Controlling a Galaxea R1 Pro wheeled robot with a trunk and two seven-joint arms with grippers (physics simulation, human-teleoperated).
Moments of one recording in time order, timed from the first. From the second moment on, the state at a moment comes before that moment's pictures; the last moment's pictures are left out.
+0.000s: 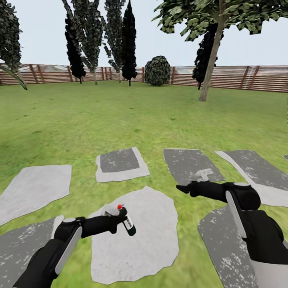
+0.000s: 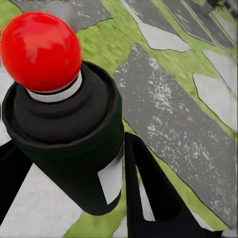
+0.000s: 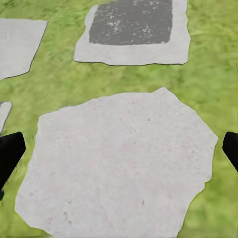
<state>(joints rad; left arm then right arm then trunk) -0.38 0.15 -0.18 -1.28 0.24 0.61 -0.77 -0.55 -0.17 -0.01 -1.61 -0.01 1.02 0.65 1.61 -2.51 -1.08</state>
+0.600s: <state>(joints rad) -0.38 0.15 -0.17 -1.41 0.40 0.66 -0.94 -0.55 -0.23 -0.02 -1.61 0.00 1.02 0.86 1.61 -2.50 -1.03</state>
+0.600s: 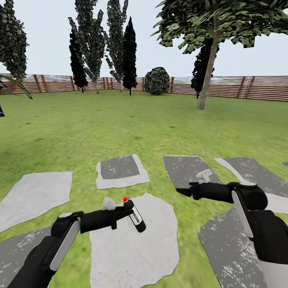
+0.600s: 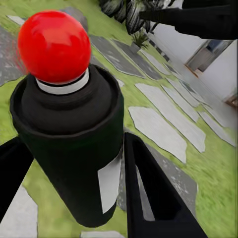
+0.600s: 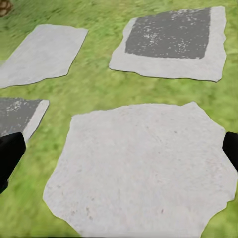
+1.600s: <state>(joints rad) -0.37 0.09 -0.22 -1.50 0.39 0.65 -0.91 -0.55 -0.24 0.08 -1.61 0.00 0.99 0.92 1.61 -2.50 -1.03</state>
